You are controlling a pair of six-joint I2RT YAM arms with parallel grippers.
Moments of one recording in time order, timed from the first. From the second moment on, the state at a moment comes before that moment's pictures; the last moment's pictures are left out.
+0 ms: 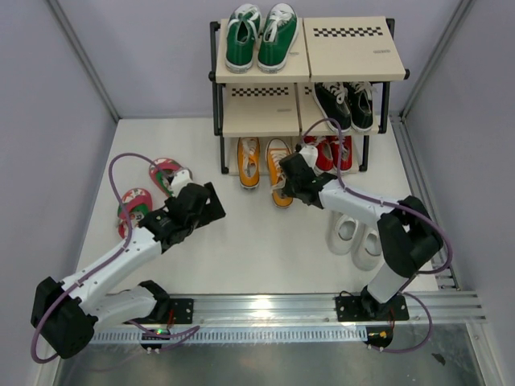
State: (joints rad) left arm -0.65 1.05 0.77 -0.54 -0.41 -0.85; right arm 0.64 1.65 1.09 -0.30 0.40 0.66
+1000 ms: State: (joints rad) left arm -0.65 1.09 0.77 -0.53 -0.41 -0.81; right arm 0.63 1.83 1.31 -0.30 0.48 0.74
